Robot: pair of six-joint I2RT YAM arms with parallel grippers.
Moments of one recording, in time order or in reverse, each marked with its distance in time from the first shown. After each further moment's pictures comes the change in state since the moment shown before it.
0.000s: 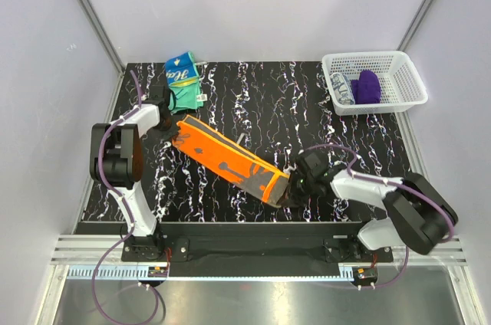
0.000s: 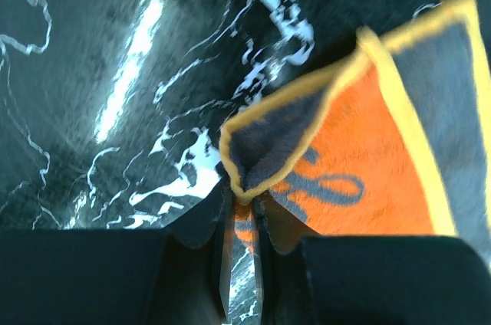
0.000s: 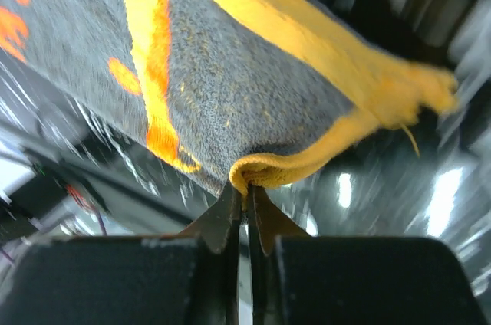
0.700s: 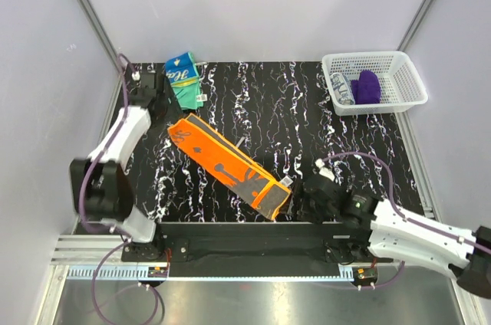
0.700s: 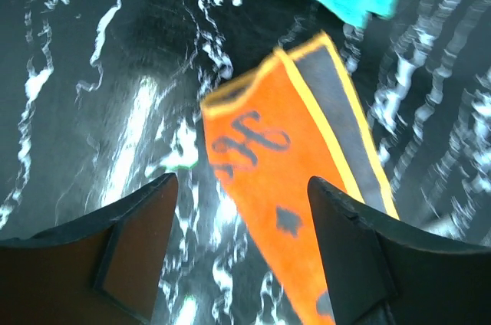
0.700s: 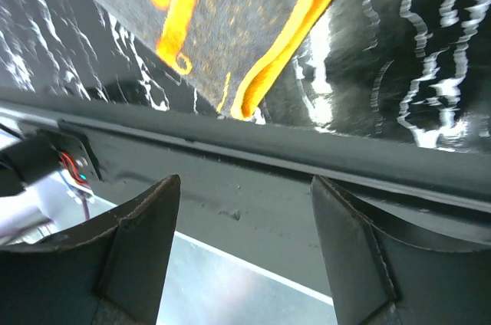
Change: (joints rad) left arm -0.050 -0.231 0.094 -0.084 -0.022 0.099; right arm 0.410 -0.586 -0.025 -0.412 0.389 0.278
